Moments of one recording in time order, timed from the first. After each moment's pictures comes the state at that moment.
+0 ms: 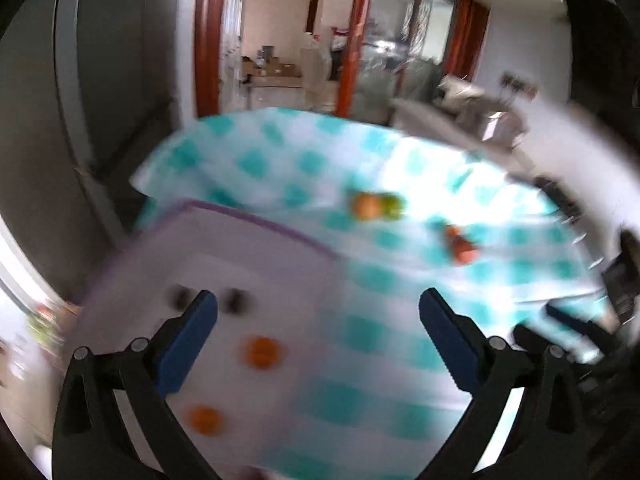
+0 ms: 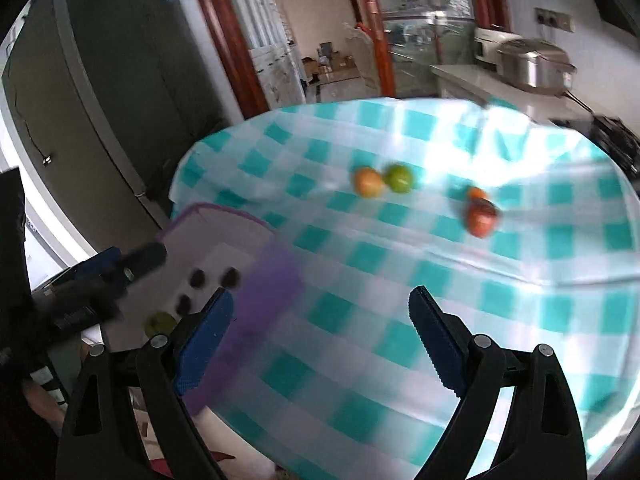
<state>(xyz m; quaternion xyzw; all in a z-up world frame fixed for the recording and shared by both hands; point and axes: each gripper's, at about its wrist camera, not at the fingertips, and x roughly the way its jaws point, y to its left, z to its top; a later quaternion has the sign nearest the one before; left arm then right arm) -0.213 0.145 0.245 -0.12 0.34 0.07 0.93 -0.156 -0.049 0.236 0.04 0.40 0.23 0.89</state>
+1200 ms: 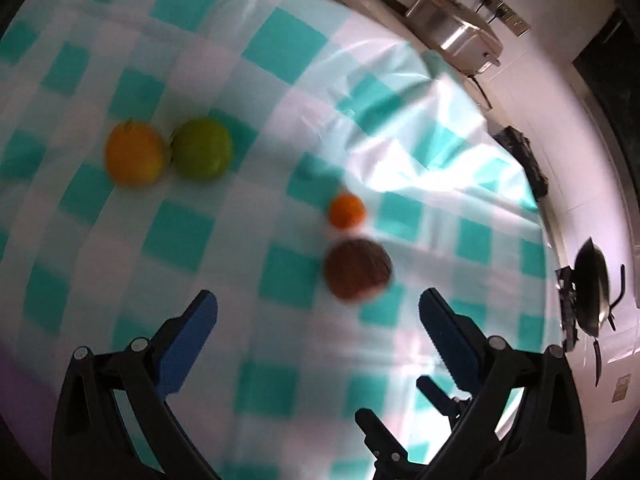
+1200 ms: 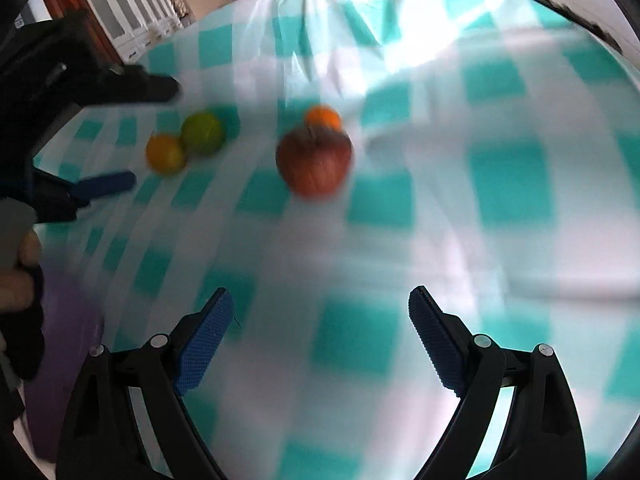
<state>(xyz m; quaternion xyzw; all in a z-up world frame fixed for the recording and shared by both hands) 0.139 0.028 0.121 -0.21 0.53 -0.11 0.82 0.043 -0.152 0.074 0.08 0.49 0.10 0.86</state>
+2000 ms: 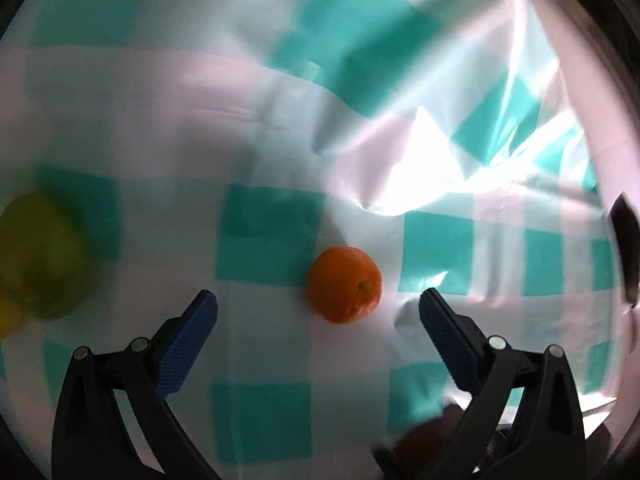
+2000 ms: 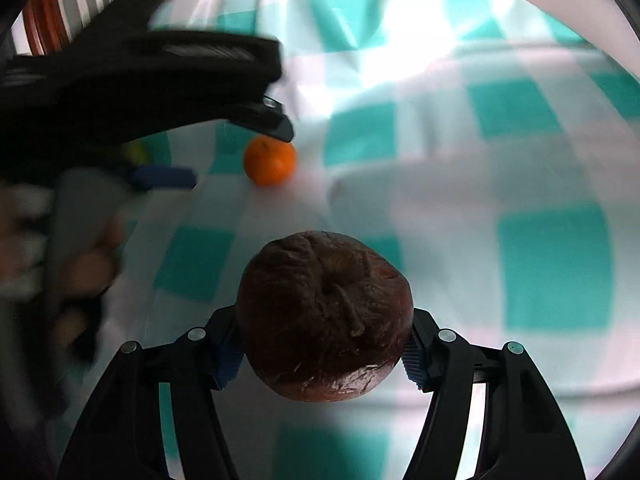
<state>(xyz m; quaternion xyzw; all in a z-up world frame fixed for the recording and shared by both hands) 0.247 -0.044 0.036 -0.10 0.55 -0.17 0.81 0.082 -0.157 0.033 0.05 0.47 0.02 0.88</state>
